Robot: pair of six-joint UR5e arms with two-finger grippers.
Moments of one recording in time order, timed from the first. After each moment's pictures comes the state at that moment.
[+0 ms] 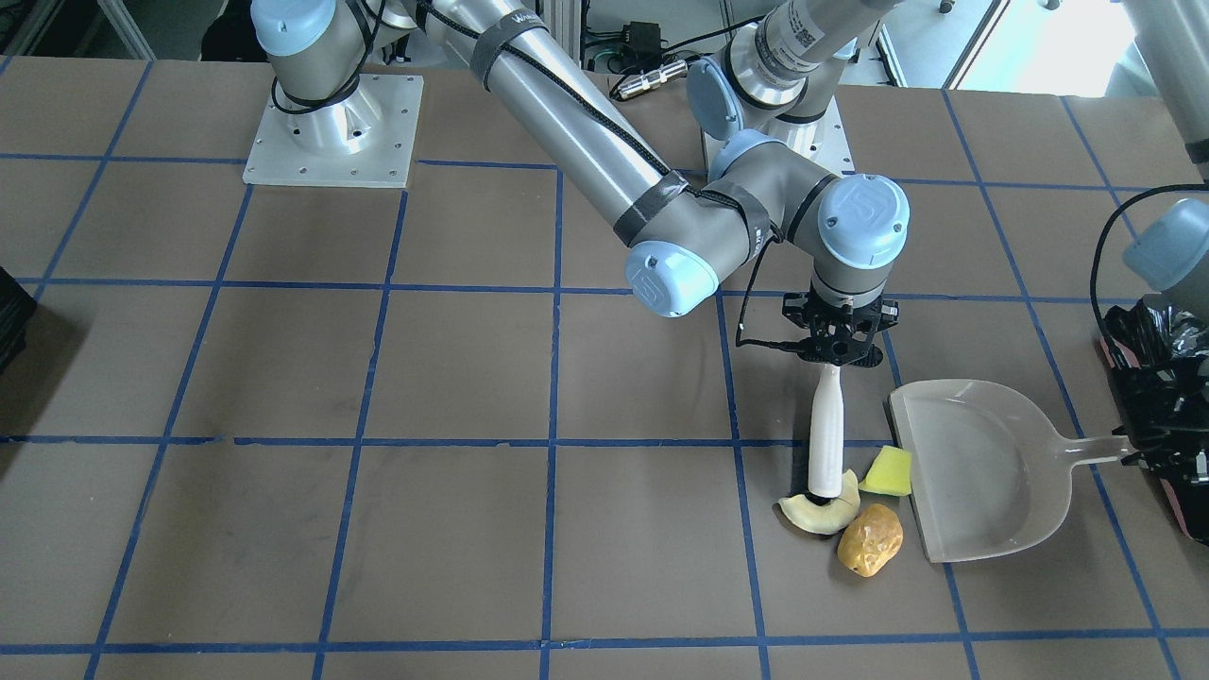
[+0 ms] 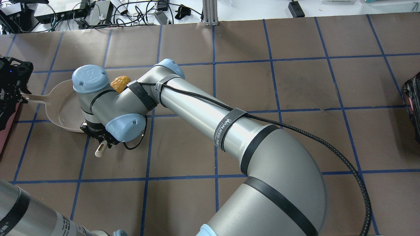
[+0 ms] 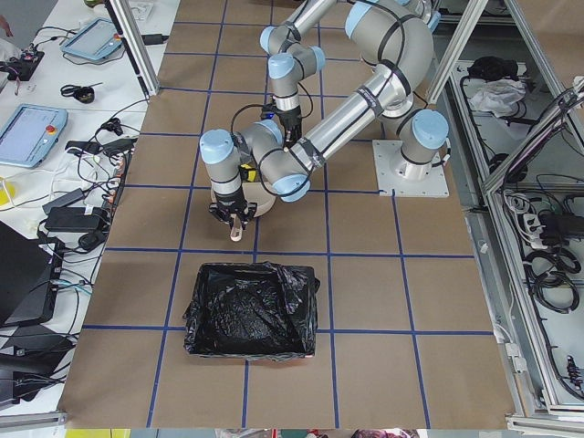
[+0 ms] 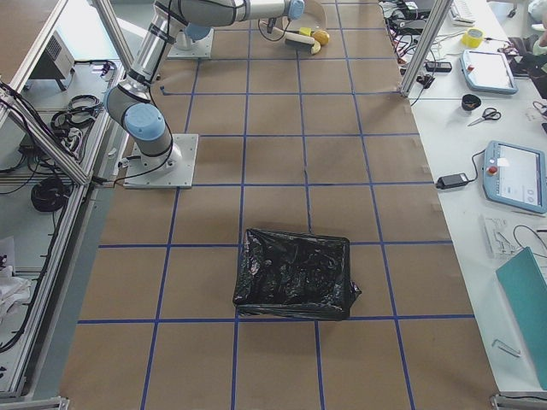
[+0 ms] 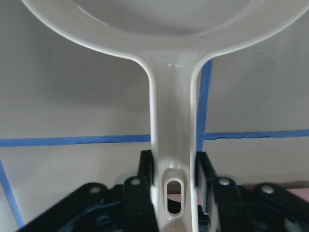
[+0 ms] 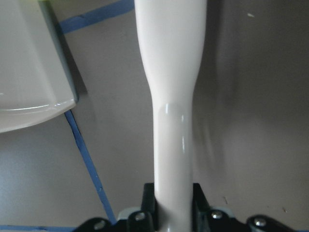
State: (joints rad) left arm -0.97 -2.06 -1.54 -1.06 1.75 2.18; right arm 2.36 -0.68 0.99 -1.97 -1.23 0.99
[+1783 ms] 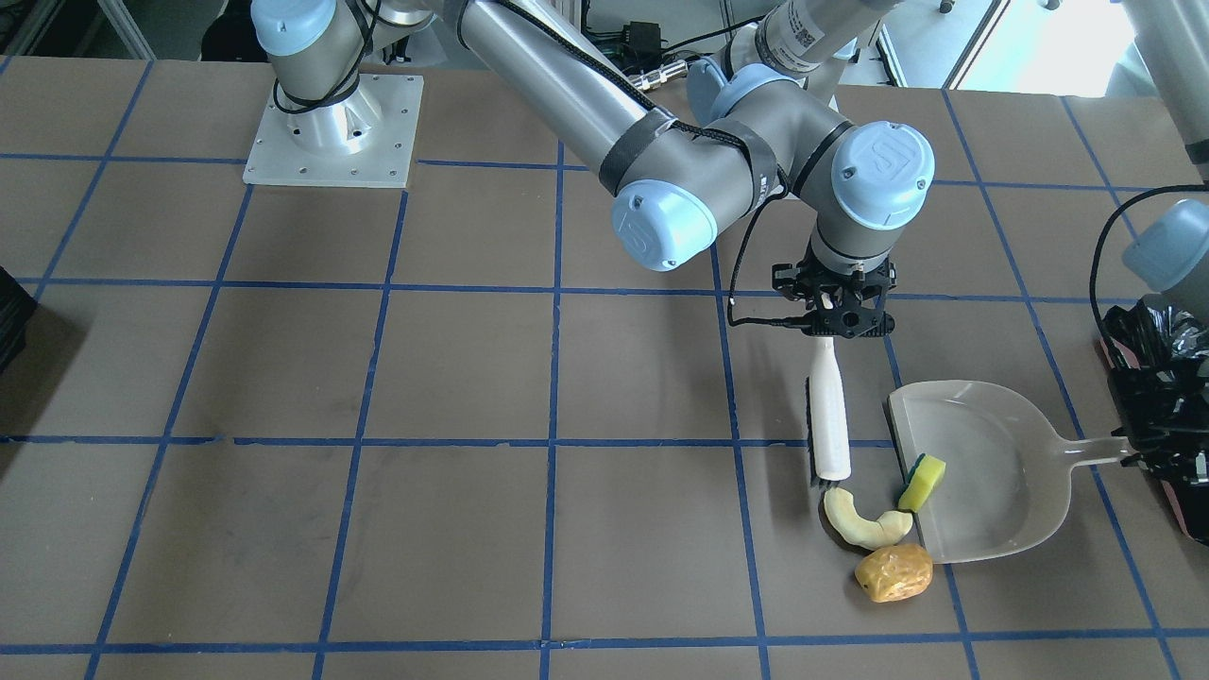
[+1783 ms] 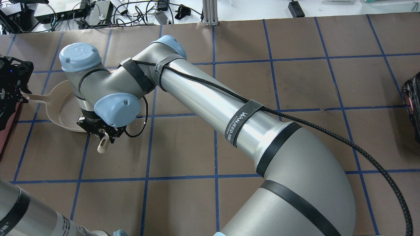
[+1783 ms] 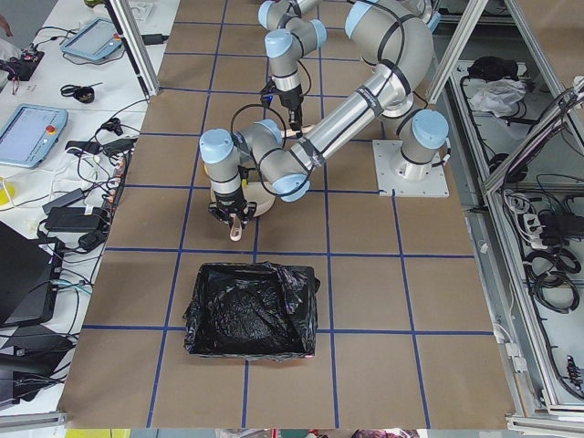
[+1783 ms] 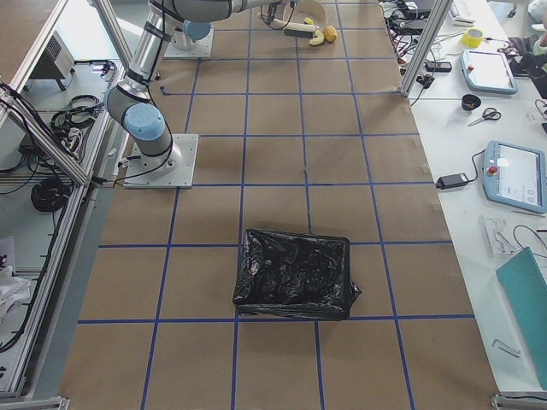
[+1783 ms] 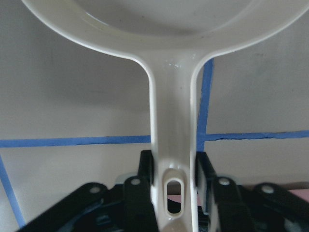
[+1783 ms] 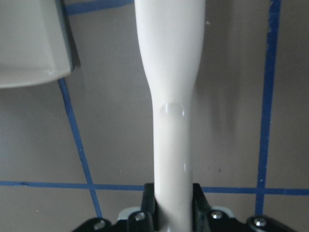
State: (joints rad) left arm -0.97 -2.06 -1.54 -1.05 1.75 2.18; right arm 2.31 -0.78 0.96 -1.73 -1.26 0.86
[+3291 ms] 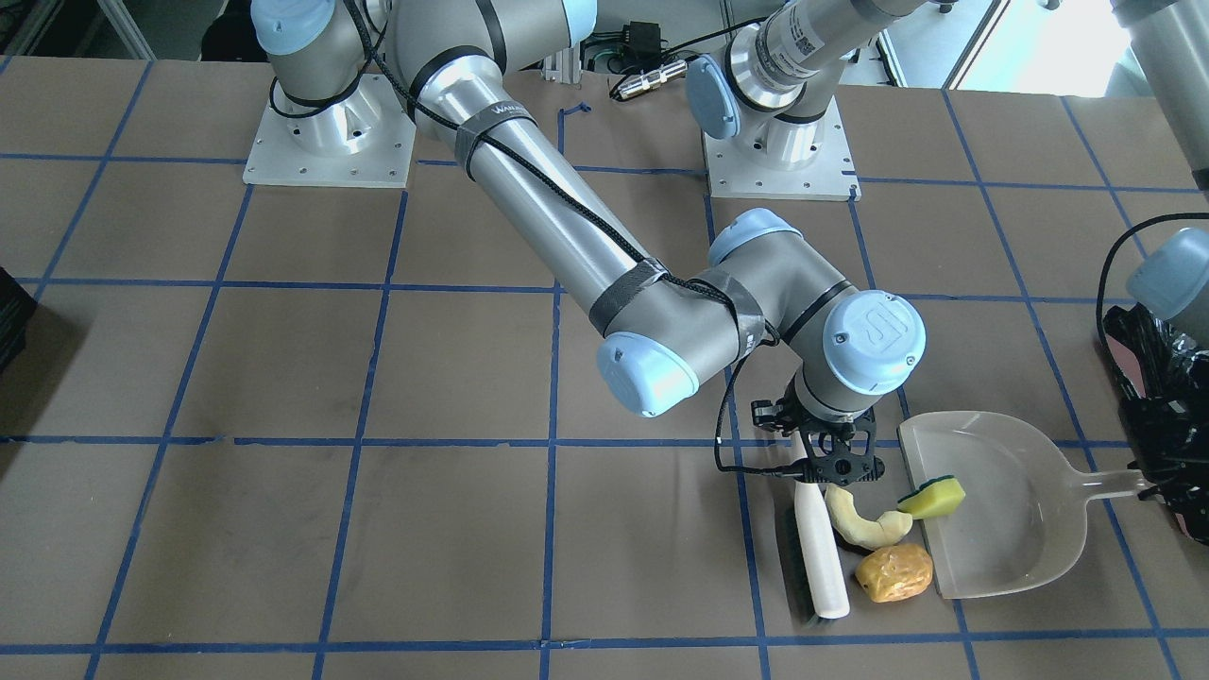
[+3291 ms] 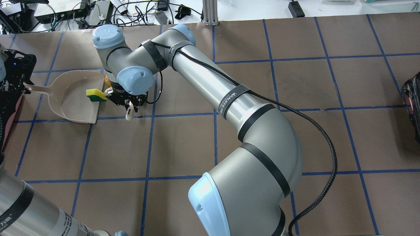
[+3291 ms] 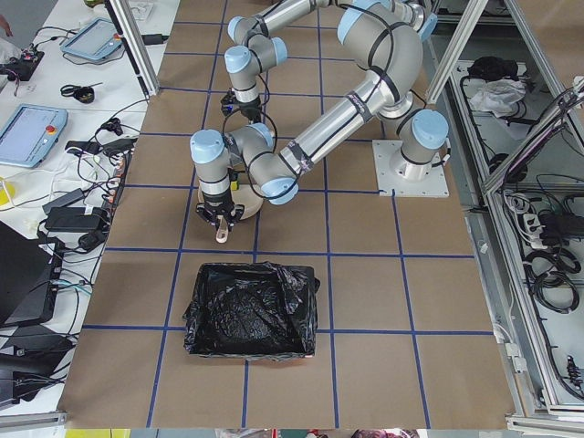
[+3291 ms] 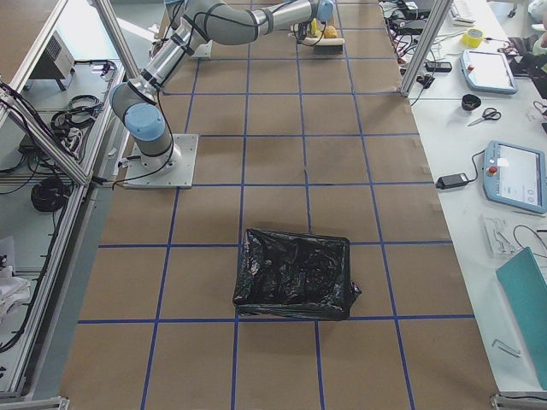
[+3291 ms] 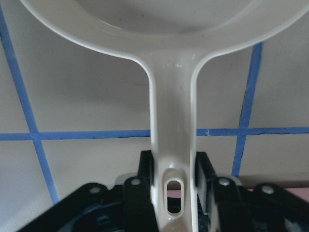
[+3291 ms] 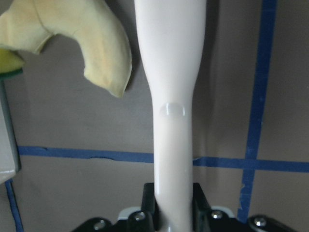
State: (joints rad) left arm -1.00 -2.12 -1.47 -1.00 1.74 2.18; right arm 2.24 -0.51 0.63 -1.65 -1.36 0.62
